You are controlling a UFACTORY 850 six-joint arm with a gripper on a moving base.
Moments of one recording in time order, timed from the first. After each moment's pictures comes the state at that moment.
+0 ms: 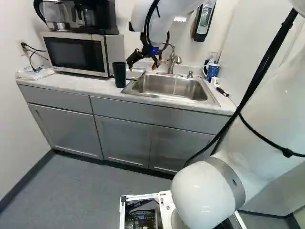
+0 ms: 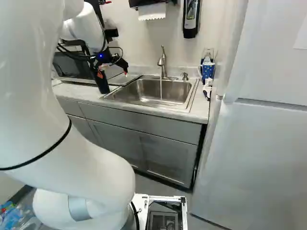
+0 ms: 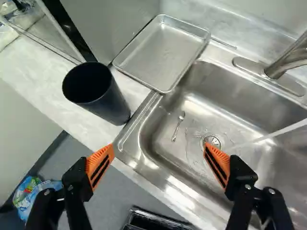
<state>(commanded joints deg) 16.1 4.7 -62.6 0.1 -27.2 0.0</state>
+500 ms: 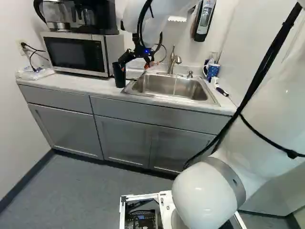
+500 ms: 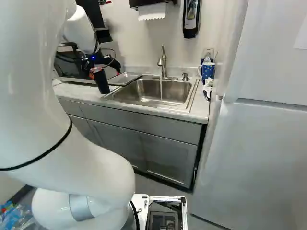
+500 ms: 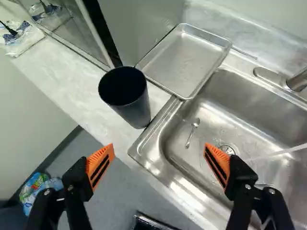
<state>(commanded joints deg) 20.2 5.6 -60.3 1.1 -23.5 0.0</state>
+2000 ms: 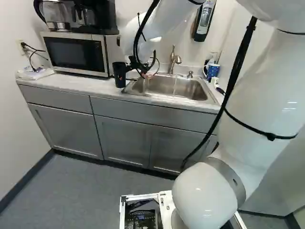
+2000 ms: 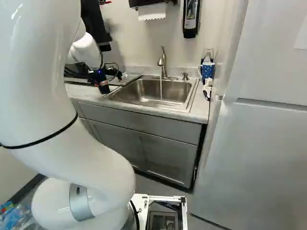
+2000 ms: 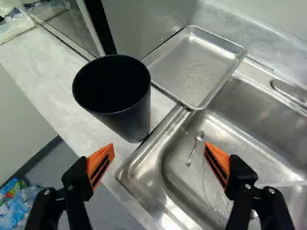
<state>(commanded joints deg) 20.9 -2.7 -58.4 -3.3 -9.4 0.0</state>
